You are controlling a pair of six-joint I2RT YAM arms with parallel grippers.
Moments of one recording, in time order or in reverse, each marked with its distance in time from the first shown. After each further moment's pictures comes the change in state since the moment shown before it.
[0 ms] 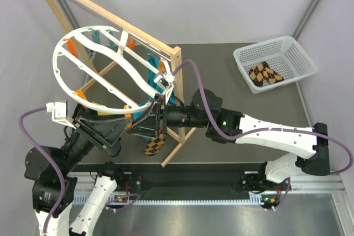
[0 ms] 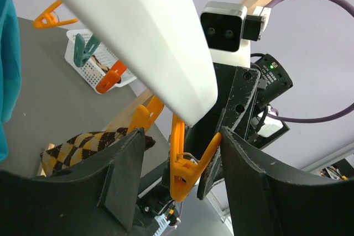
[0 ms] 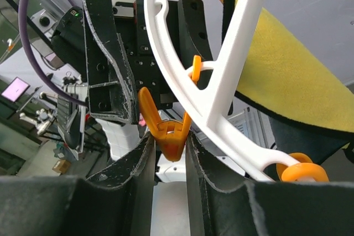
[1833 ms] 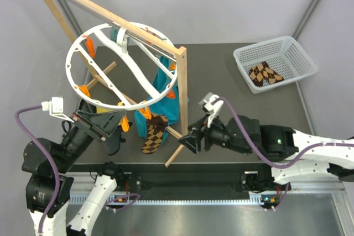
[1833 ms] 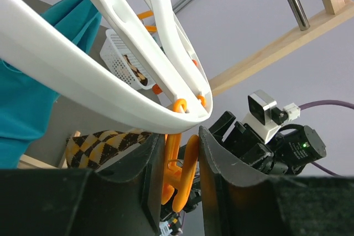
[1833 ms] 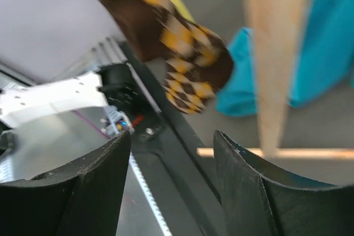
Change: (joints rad) left arm 0.000 0.069 0.099 -0.161 -0.127 0.002; right arm 0.166 -0.402 -0.205 -0.610 0.620 -0.289
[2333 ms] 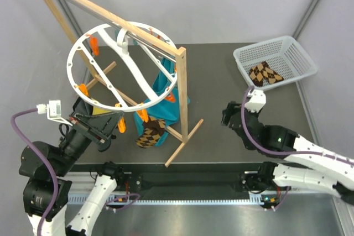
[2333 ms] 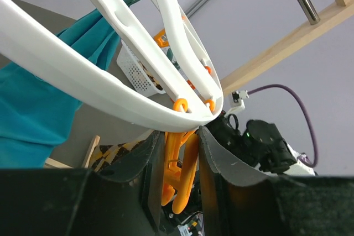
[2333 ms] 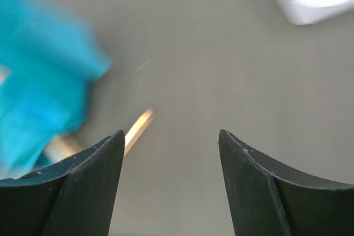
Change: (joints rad) left arm 0.000 -0.011 0.023 -0.043 -0.037 0.093; right arm -0.288 -0.204 -0.305 -0.304 0.595 0.362
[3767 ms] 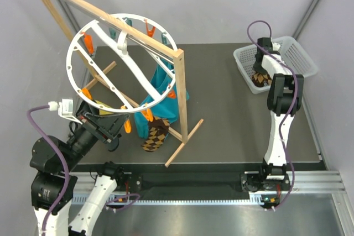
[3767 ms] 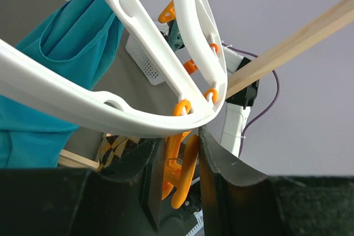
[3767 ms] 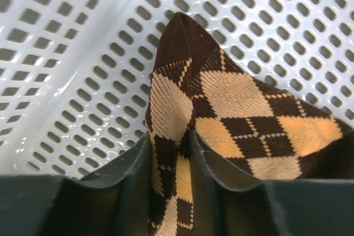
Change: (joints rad) left arm 0.000 -0.018 -0.094 0.019 0.039 0.070; right arm -1.221 1.533 1.057 0.169 -0.583 -0.382
